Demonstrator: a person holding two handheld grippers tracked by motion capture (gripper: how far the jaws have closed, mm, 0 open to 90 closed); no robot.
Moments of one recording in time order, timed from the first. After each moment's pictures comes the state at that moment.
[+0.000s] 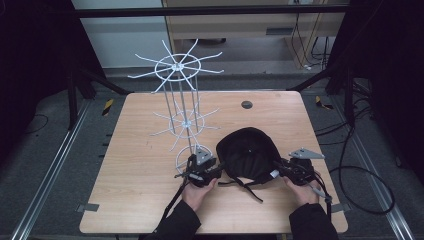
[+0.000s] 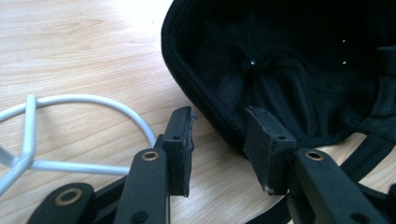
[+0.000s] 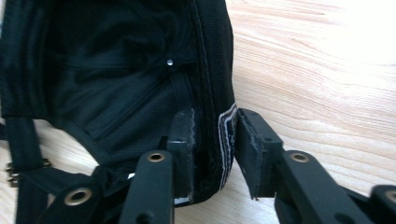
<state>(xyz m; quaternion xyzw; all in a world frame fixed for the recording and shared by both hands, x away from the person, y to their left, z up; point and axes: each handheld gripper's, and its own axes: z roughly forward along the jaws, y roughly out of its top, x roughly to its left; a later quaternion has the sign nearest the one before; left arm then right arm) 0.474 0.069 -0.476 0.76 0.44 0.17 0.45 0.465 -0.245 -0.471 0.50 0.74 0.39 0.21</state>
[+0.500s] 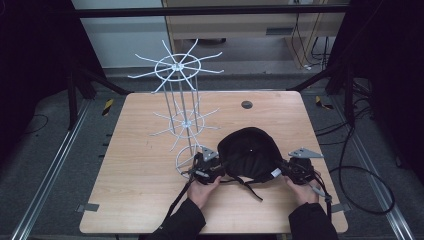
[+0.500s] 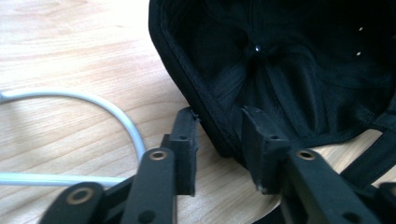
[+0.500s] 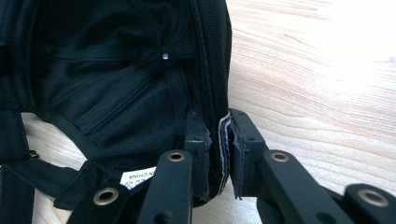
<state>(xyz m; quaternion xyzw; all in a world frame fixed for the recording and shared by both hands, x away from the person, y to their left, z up) 0.487 0.054 -0.486 0.77 0.45 0.15 0.43 0.469 -0.246 -0.474 0.51 0.74 0.38 0.22</state>
